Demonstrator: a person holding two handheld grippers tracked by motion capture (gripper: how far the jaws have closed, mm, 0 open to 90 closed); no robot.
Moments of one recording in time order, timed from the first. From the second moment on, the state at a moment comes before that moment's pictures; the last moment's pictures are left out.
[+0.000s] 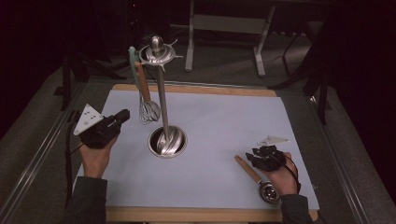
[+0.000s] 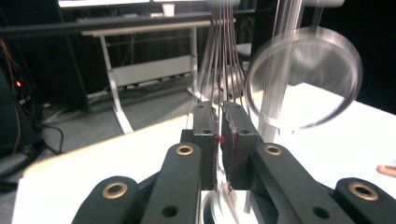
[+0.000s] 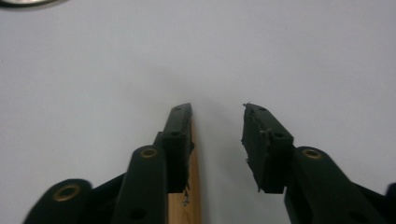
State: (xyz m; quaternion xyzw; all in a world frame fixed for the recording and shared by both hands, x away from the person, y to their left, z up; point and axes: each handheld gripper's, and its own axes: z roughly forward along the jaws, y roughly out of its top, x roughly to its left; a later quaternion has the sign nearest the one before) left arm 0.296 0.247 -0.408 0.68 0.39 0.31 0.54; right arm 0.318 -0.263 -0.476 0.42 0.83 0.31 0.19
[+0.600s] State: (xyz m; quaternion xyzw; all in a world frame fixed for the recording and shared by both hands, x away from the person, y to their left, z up) left arm 0.280 0.243 -0.494 0.69 0.44 0.26 0.50; right arm 0.303 -0.285 -0.491 0.43 0.85 0.28 0.10
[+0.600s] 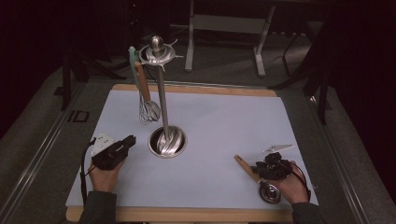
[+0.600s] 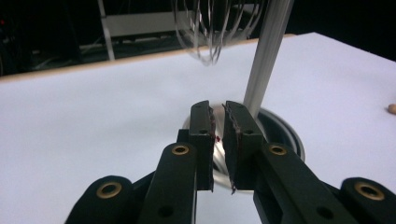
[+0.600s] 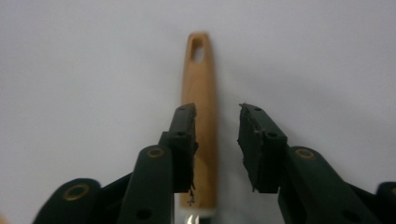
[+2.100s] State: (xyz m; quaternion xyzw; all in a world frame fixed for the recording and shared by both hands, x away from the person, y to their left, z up) left arm 0.279 0.245 -0.527 0.70 0.47 0.22 0.48; right arm 0.369 -0.256 -0.502 0.45 0.86 0.22 -0.03
